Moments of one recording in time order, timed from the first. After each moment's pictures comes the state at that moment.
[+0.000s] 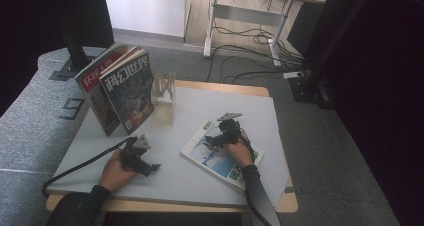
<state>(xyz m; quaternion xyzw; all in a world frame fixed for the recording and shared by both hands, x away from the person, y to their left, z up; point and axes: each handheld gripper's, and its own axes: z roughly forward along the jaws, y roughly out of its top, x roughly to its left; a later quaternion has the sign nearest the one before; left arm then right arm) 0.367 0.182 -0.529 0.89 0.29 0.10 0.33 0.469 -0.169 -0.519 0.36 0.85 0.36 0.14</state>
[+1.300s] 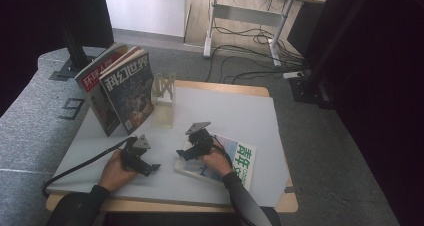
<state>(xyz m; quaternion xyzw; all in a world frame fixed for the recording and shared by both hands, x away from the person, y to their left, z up) 0.367 0.182 -0.529 0.89 0.29 0.10 0.33 0.425 -0.078 -0.514 0.24 0.89 0.38 0.10</state>
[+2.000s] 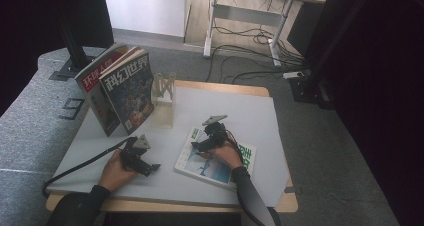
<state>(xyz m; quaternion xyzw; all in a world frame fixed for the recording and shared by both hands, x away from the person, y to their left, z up) 0.367 0.182 -0.529 0.89 0.29 0.10 0.33 0.456 -0.124 -0.520 0.31 0.87 0.37 0.10</state>
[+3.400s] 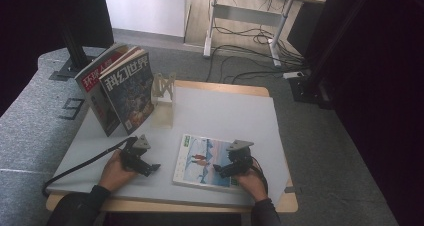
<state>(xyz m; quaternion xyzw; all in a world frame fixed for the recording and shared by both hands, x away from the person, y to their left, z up) 0.367 0.182 -0.529 0.89 0.29 0.10 0.33 0.360 -0.201 -0.517 0.34 0.86 0.35 0.15</state>
